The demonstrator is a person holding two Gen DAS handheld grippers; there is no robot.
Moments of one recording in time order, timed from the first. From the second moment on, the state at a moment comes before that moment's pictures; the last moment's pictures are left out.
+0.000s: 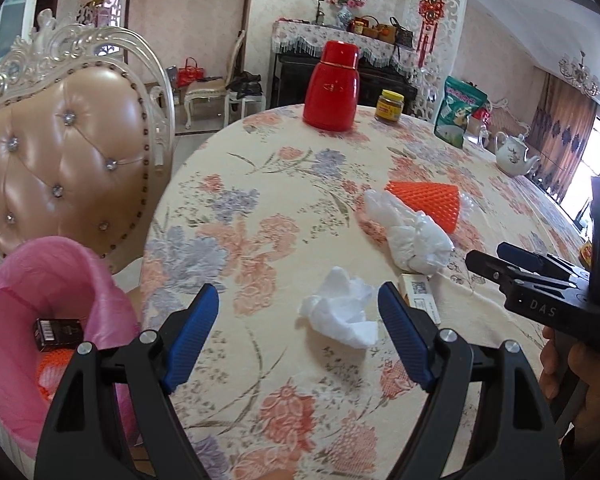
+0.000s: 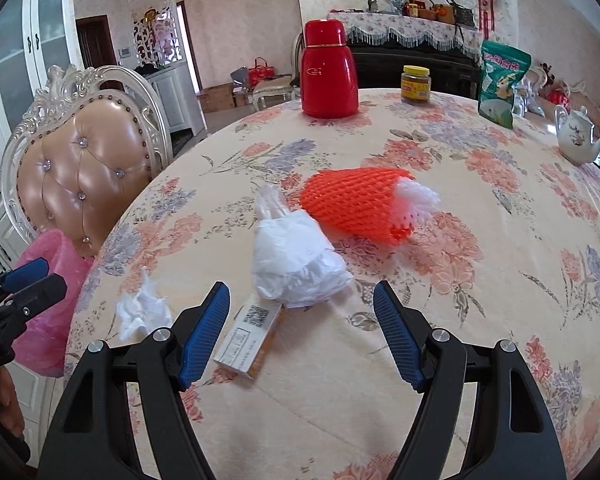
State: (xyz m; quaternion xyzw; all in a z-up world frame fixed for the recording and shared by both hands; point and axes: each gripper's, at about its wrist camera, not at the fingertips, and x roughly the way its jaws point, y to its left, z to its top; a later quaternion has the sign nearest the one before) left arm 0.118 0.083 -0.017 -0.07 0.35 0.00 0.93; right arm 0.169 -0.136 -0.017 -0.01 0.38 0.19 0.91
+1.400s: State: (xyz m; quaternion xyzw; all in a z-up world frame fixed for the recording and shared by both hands) left arm 0.151 0.059 -0.069 -0.06 0.41 -0.05 0.91; right arm 0.213 -0.105 -0.050 -0.08 0.41 0.19 0.89
